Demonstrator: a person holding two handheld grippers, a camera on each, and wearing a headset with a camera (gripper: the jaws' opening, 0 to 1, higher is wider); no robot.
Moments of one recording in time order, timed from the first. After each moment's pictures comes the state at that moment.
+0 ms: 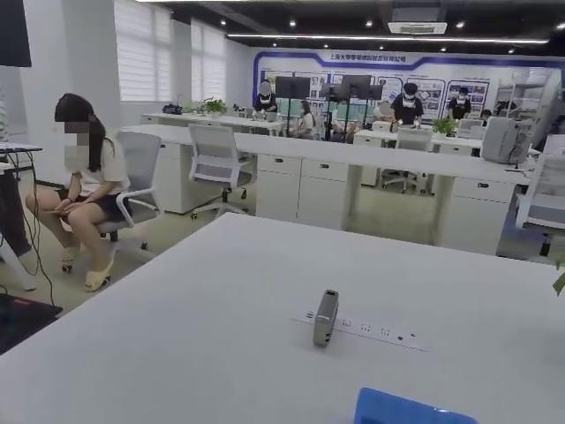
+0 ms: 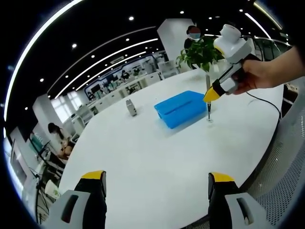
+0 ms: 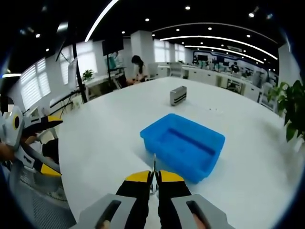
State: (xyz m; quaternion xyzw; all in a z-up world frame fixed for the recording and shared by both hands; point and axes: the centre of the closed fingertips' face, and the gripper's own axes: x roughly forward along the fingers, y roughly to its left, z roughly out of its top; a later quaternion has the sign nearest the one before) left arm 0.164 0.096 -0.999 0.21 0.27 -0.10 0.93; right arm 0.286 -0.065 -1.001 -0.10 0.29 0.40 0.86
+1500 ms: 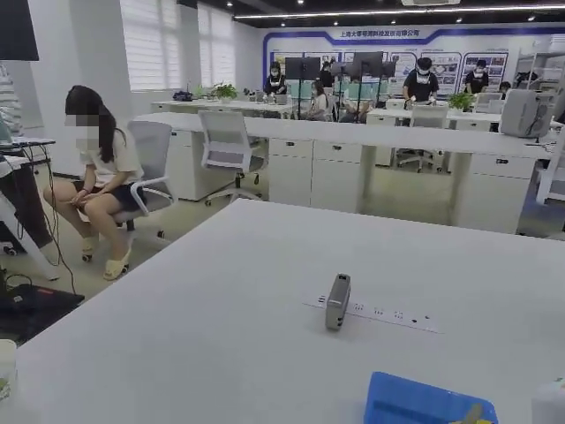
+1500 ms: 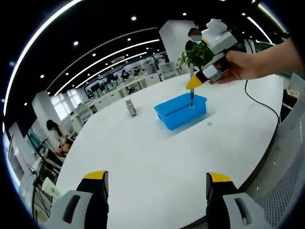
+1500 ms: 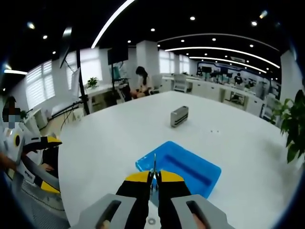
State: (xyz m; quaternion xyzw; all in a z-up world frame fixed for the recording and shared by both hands) left arm 0.165 0.098 -0.998 0.19 0.27 -0.10 0.94; right arm 0.331 -0.045 -0.961 -0.09 0.24 0.43 0.87
